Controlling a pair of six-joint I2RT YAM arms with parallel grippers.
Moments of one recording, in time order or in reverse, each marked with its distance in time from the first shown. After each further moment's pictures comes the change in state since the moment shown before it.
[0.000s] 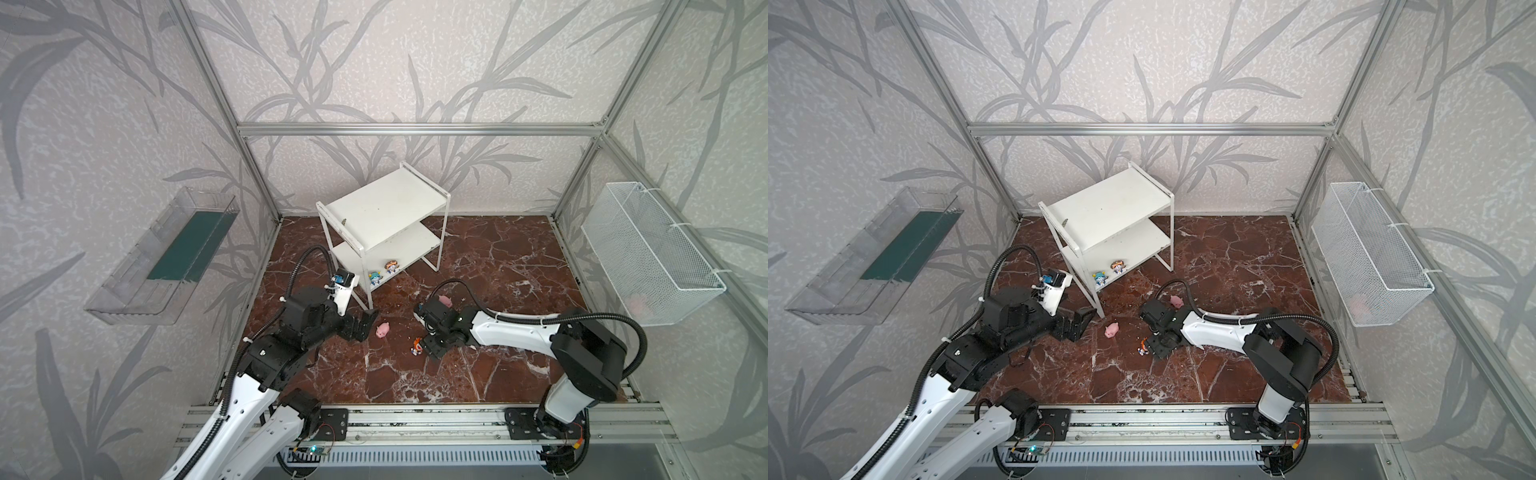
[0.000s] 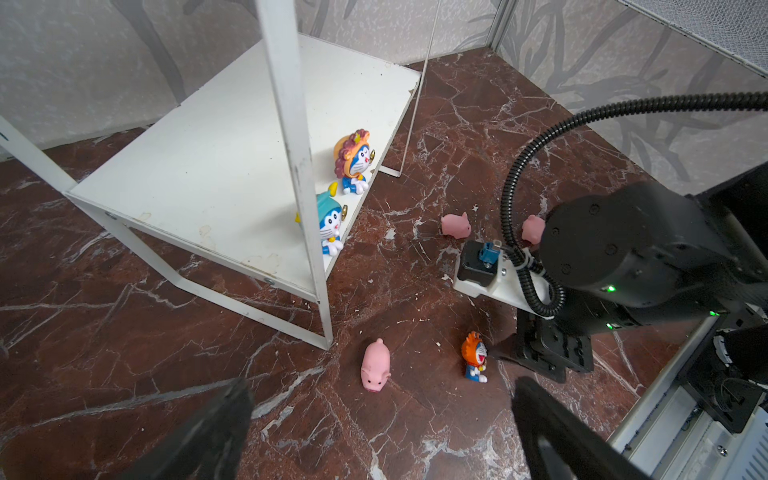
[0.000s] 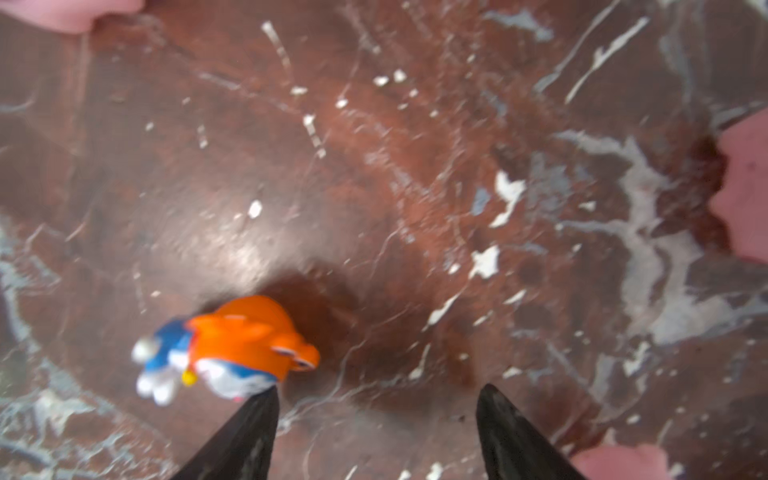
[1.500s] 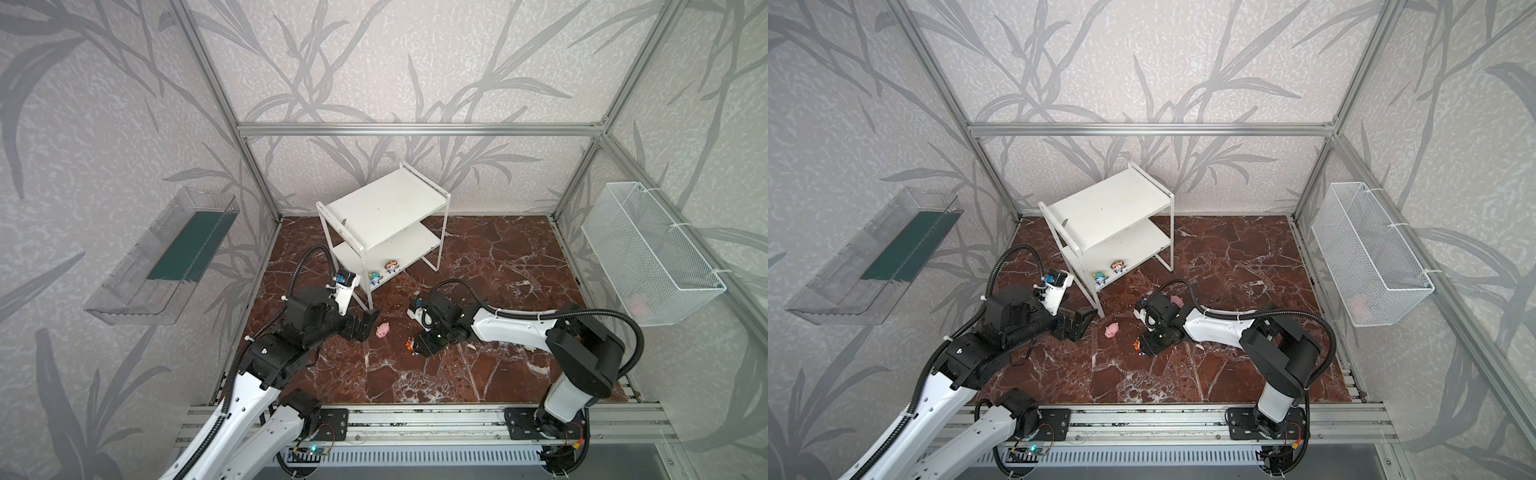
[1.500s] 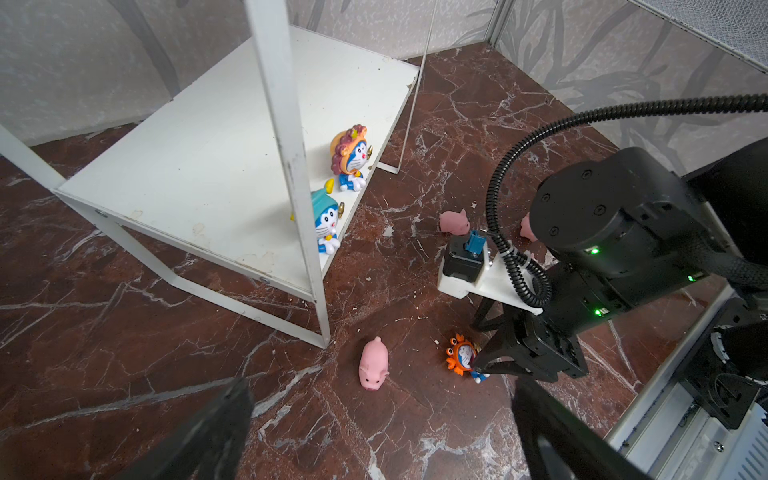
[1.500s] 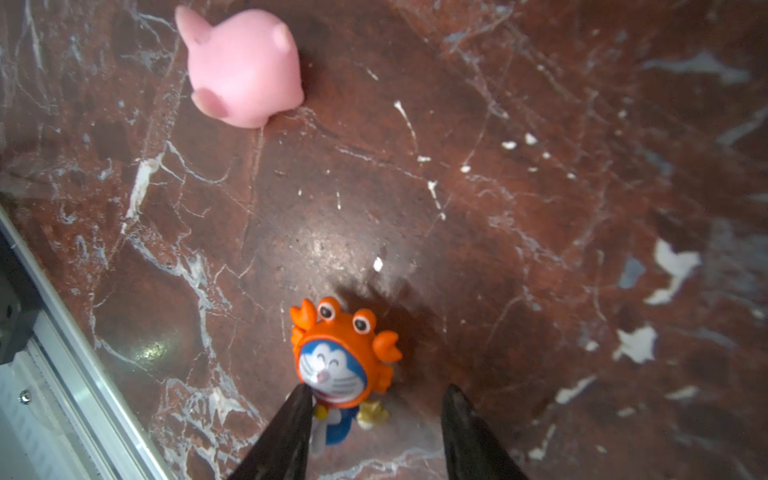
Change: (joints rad) left arm 0.000 0.012 0.000 0.000 0.008 0.000; right arm -0.033 0.021 -0.030 0.167 -0.308 0.068
